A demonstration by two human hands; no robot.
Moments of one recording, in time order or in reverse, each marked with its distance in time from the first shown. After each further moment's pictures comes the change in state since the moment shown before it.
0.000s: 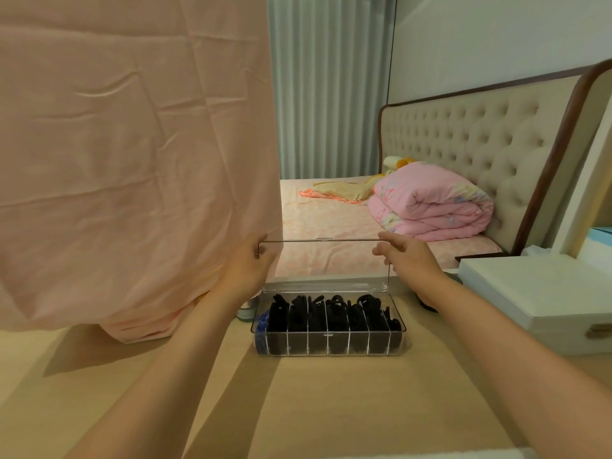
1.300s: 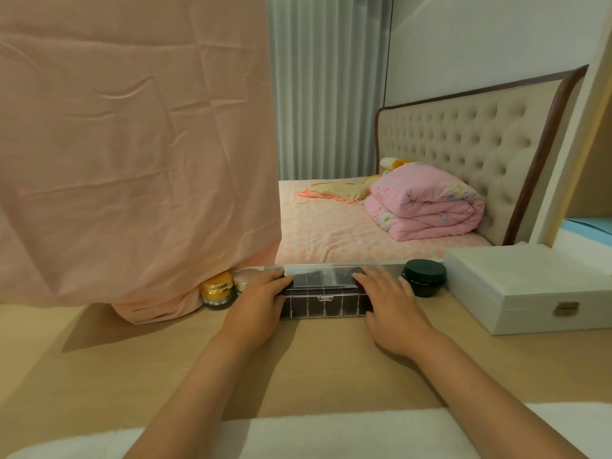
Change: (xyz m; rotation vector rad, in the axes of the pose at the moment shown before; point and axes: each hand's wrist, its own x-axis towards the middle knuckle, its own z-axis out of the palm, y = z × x) left_hand -0.068 -0.049 0.028 0.429 -0.083 0.364; right_hand -0.098 0.039 0.016 -0.938 -0.180 -0.335
